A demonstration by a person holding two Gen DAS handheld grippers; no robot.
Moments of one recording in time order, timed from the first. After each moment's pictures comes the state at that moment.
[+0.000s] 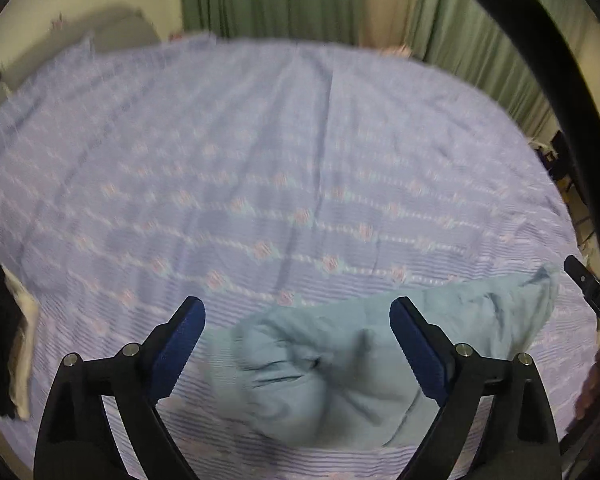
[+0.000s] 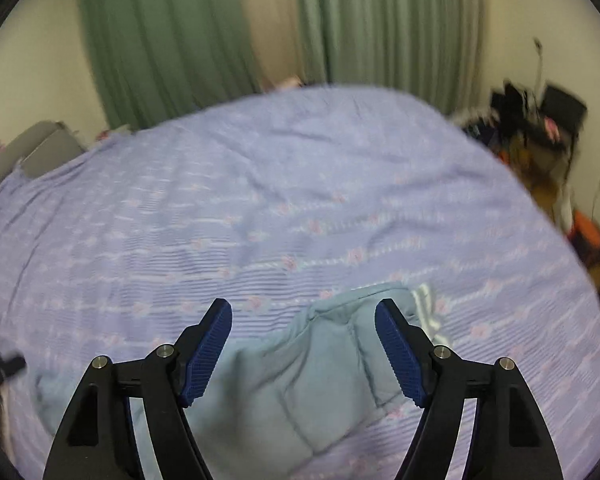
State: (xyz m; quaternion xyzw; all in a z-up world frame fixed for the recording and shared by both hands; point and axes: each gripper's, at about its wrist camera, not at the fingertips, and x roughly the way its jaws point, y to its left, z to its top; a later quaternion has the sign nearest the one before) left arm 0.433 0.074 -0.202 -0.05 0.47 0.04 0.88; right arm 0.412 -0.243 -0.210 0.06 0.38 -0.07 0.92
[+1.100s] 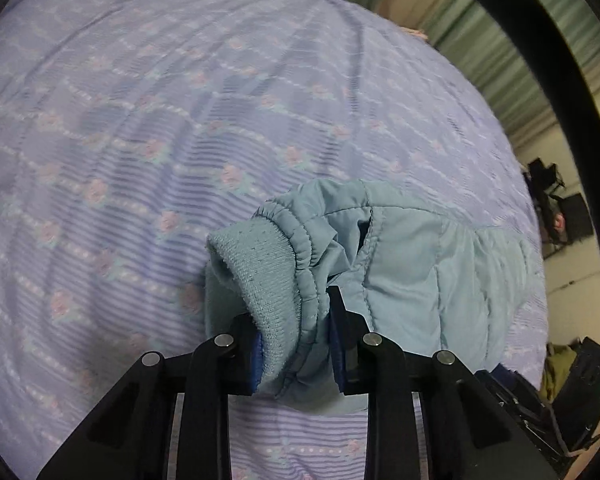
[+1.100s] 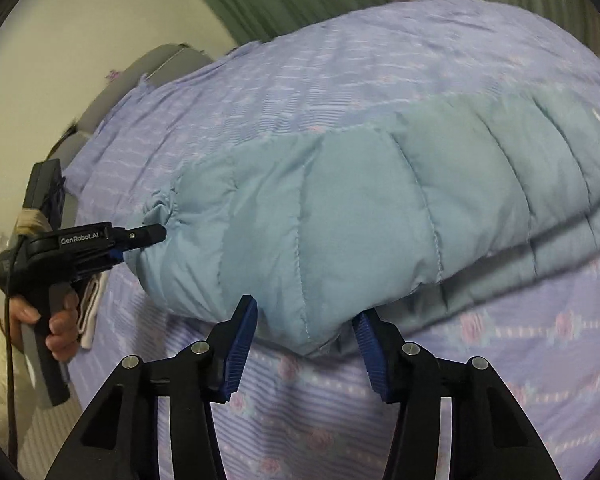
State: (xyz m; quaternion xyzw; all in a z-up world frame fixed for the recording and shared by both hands) left arm 0.416 0.143 -0.302 -0.20 0.55 -0.01 0.81; right arm 0.357 -0.146 -0.308 0.12 0.49 0.21 0.84
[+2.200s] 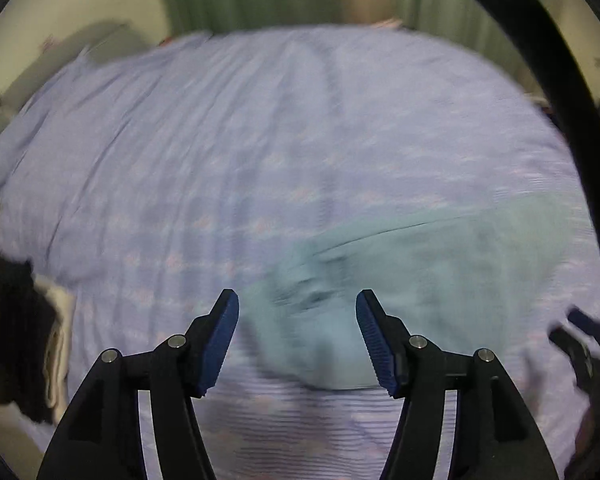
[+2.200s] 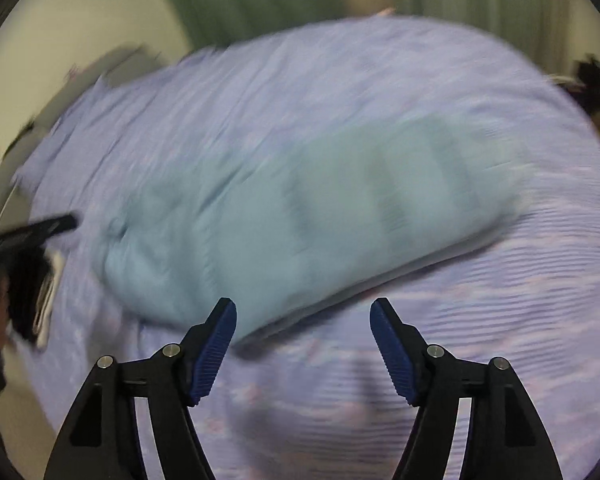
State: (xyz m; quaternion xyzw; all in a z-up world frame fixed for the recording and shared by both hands) left arm 0.376 0.070 -0.225 0.01 0.49 0.01 0.87; right arm 0.313 -0.196 -0.277 0.08 0.48 0.07 0.87
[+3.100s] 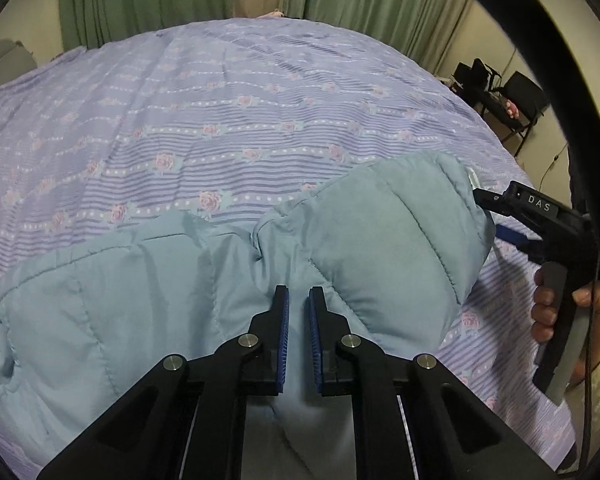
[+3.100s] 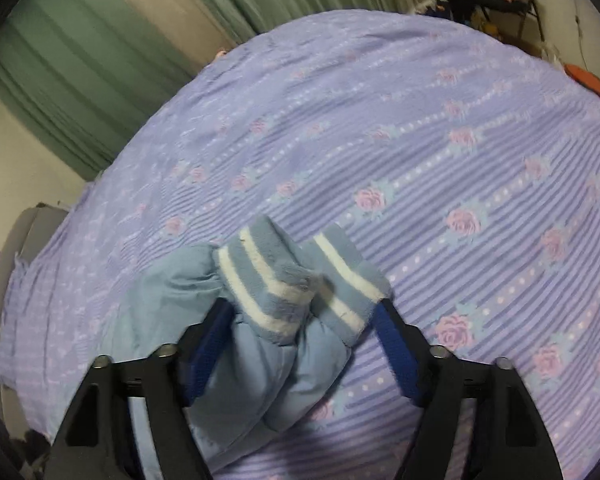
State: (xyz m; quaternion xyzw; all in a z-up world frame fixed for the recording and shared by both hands) left arm 0.435 -0.081 -0.331 -0.01 0.49 -0.15 0.86; right arm 0.422 -0.379 -0.355 0.28 0.43 -0.09 0.85
